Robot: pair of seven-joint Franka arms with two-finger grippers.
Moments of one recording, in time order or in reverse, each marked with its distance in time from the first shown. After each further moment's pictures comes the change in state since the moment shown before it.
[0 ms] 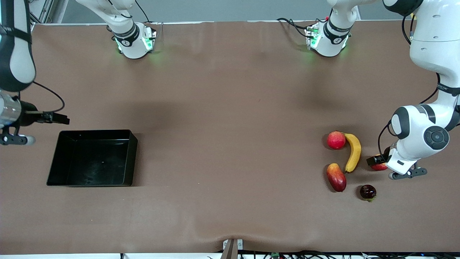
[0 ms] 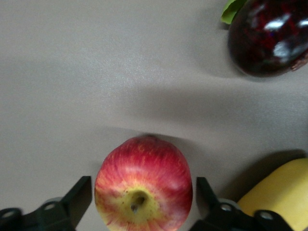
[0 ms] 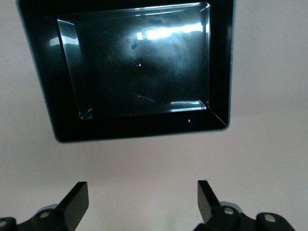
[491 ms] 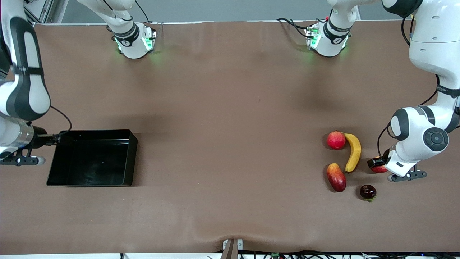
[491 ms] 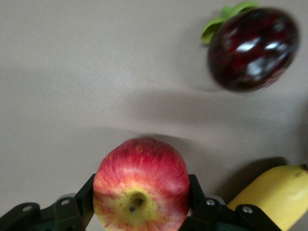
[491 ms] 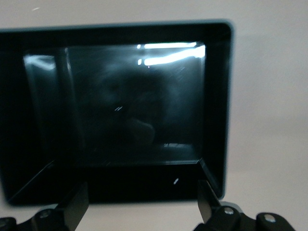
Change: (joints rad) left arm -0.003 -0.003 -0.019 0.032 0.000 0.002 0.018; right arm -0.073 0.181 -0.007 -0.003 -0.002 0.295 -0.110
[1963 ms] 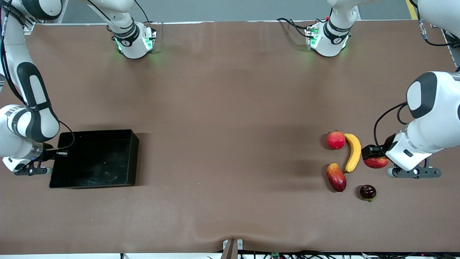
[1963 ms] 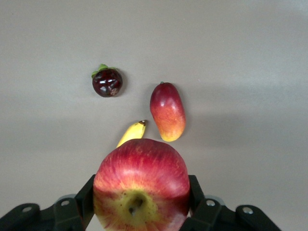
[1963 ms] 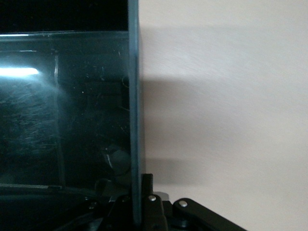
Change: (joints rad) left arm -0.009 -0.210 -0.262 0.285 -0.024 -0.554 -0.051; right arm -0.117 0.249 0.032 0.011 0.002 0.281 -0.176
